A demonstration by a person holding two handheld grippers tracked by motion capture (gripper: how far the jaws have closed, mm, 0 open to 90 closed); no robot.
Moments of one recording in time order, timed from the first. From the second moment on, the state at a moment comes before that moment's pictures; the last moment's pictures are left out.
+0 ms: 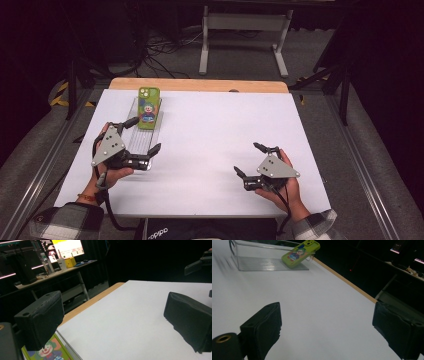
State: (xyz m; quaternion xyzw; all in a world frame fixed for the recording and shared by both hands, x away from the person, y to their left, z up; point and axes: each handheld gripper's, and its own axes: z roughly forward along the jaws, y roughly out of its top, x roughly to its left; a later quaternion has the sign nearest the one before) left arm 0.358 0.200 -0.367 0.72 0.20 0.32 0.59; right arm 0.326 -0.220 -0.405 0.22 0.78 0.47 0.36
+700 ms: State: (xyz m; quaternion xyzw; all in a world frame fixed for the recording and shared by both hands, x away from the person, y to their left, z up) left arm 0.333 0.186 -0.402 0.74 0.21 0.28 0.58; right arm 0.322 -0.222 -0.403 0.21 0.77 0.48 0.36
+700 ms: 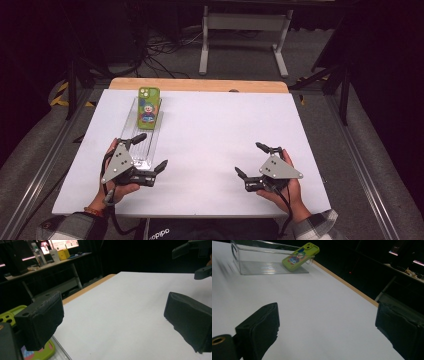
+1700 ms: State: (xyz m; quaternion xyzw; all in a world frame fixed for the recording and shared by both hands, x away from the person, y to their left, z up) left arm 0.330 0.188 -0.418 0.75 0.22 0.28 0.56; right arm 0.321 -0.210 -0.407 0.21 0.78 0.47 0.36
